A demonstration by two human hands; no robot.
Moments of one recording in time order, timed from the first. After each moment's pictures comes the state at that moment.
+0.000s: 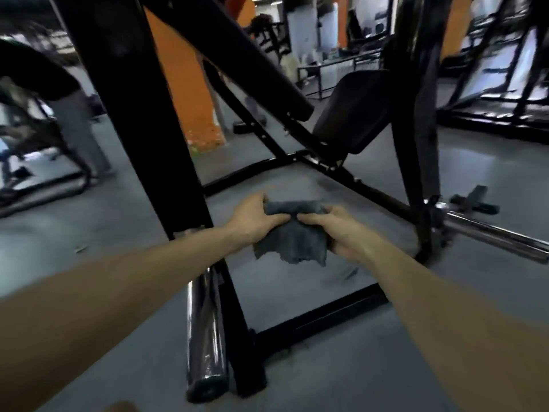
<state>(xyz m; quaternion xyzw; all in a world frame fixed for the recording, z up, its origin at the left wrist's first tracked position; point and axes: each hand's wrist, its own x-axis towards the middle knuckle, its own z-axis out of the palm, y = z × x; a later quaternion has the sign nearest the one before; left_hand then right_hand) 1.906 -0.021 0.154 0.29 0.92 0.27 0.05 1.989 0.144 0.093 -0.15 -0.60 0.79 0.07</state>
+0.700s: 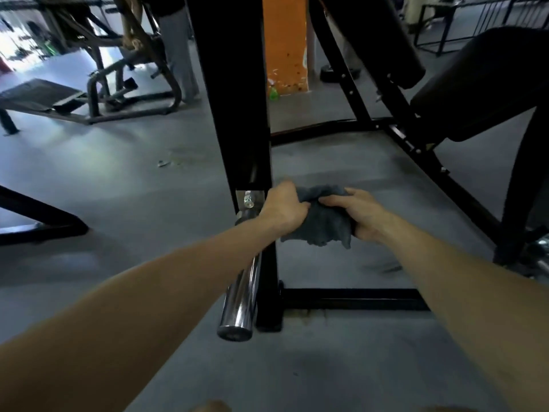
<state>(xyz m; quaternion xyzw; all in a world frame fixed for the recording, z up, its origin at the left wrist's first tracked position) 1.924 -0.054 0.153 0.06 0.94 0.32 0.03 1.933 0.117 0.109 -0.08 -0.62 0.77 -0.10</state>
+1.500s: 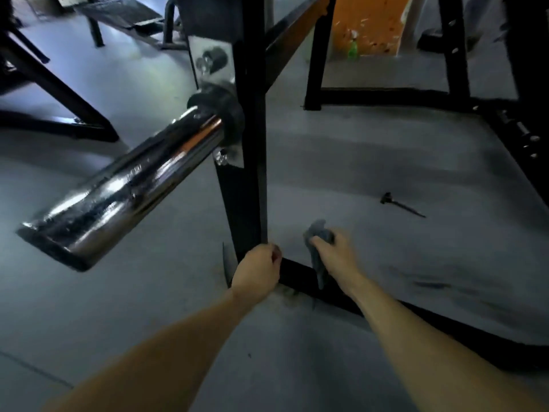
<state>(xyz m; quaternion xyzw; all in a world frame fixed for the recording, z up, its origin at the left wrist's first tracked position) 1.961 -0.052 -0.146 -0.10 0.95 0.30 0.06 1.900 0.112 -0.158 -0.05 -0.80 0.59 -0.12</state>
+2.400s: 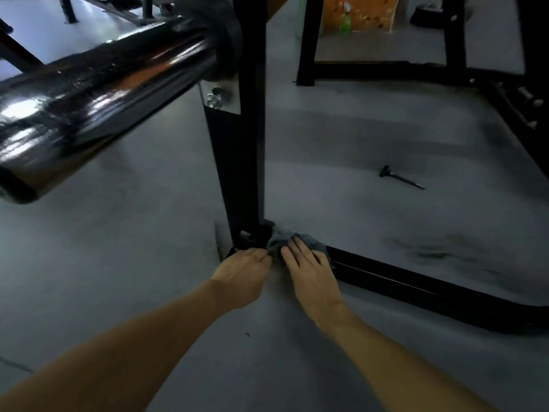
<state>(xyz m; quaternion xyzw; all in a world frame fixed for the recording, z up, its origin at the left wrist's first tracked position) 1.992 -0.103 -0.217 0.15 0.98 0.00 0.13 1.970 0.074 -0.273 0.29 -0.95 0.11 0.05</state>
